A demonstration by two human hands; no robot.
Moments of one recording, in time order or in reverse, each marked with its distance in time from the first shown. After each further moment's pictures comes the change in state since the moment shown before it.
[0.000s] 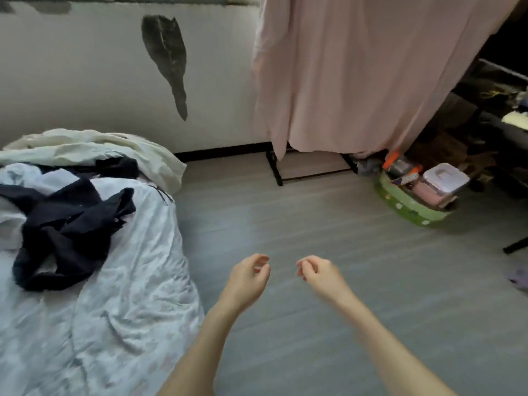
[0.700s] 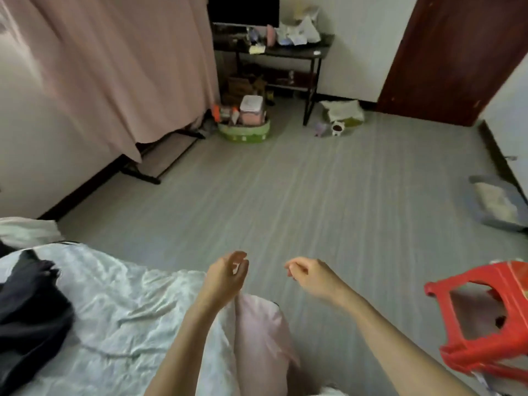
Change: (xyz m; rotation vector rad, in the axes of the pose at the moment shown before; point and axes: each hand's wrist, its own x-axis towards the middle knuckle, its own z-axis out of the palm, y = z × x) left_hand -0.272 -0.147 -0.140 0.371 -0.598 0.517; right_hand -0.413 -0.080 0.270 0.327 0.461 0.451
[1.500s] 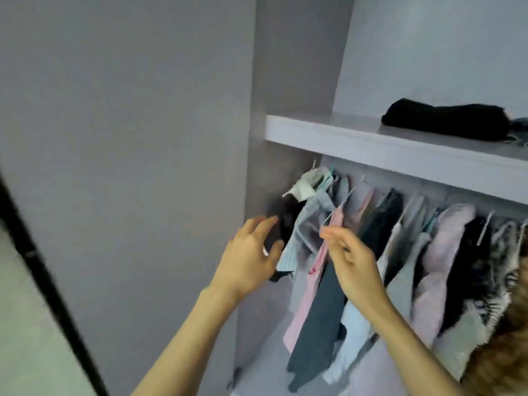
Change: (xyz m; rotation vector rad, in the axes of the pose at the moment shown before) left_hand -0.471 0.491 0.330 -0.110 -0.628 1.527; right_hand -0.707 0.215 -0.204 0.106 1.726 0.165
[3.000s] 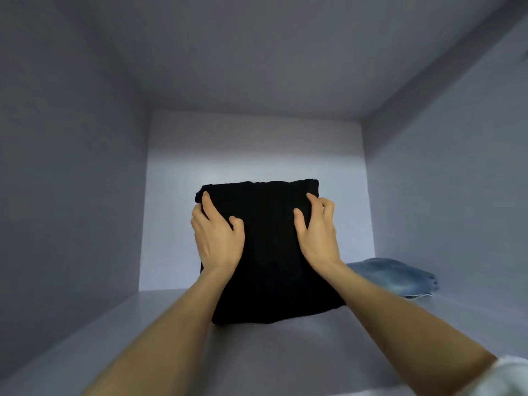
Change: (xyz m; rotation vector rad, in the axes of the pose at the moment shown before) left_hand 0.453 0.229 0.080 -0.558 0.490 0.381; right_hand 0.338 -0.037 -0.257 -0.892 0.954 -0.246
